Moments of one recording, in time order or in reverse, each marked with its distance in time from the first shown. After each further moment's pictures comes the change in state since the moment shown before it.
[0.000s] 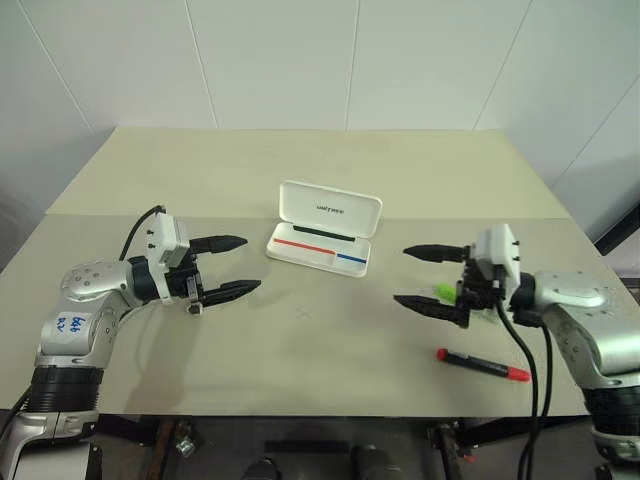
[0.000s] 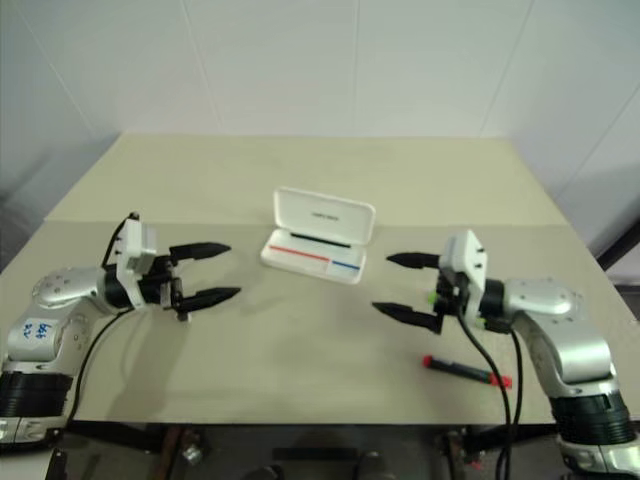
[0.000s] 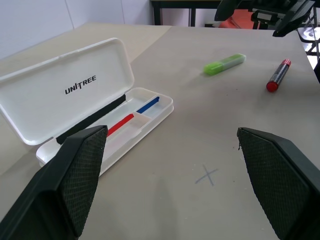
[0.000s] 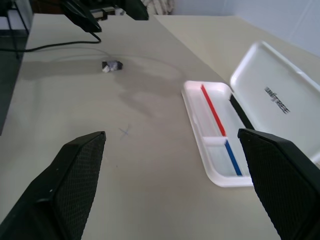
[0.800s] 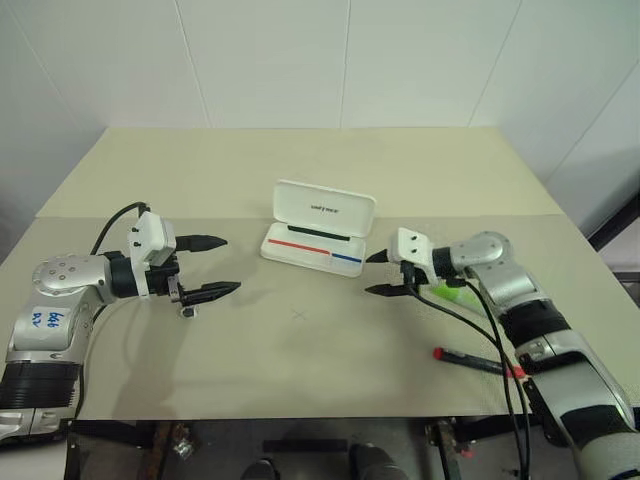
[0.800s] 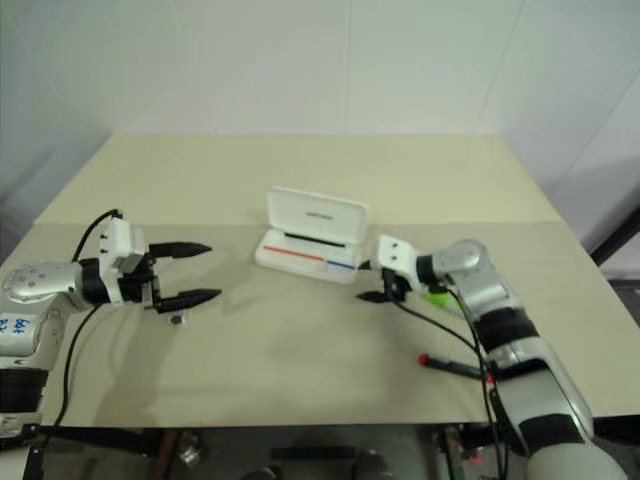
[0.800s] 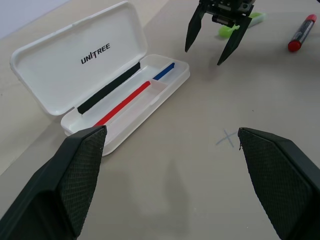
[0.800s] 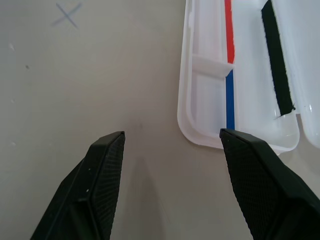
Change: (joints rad) left arm 0.002 0.100 0.010 0.044 0.075 -0.033 -0.022; right arm -0.504 0.185 0.344 0.858 -0.538 -0.441 0.097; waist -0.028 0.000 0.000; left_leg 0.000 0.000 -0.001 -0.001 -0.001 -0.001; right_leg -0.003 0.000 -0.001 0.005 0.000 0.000
